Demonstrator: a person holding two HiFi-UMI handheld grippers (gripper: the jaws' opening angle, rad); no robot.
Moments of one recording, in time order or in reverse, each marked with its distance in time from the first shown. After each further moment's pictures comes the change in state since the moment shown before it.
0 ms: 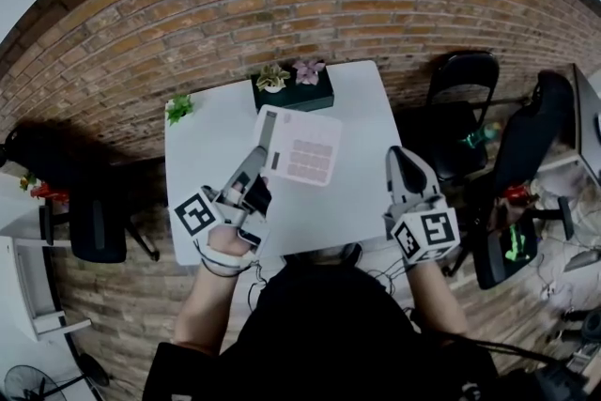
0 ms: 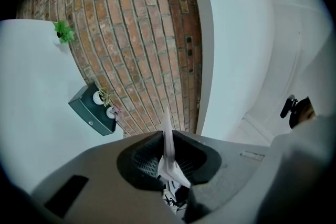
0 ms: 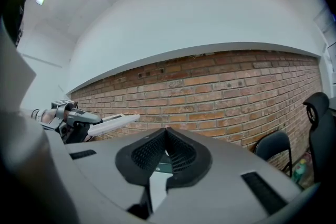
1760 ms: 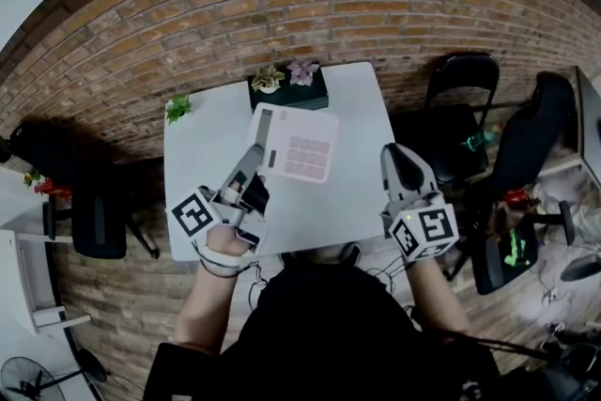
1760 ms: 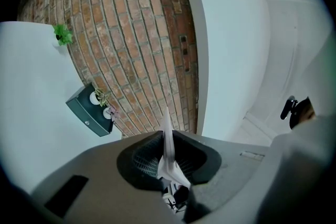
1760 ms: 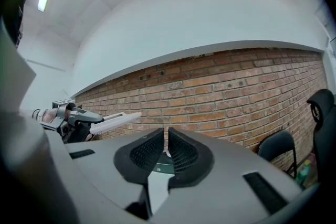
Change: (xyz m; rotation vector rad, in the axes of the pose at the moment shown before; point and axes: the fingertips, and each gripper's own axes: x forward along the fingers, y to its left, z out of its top) left arm 0.003 -0.020 -0.002 0.022 -0.033 0.006; right arm -0.002 -0.004 0.010 0.009 -0.009 0.045
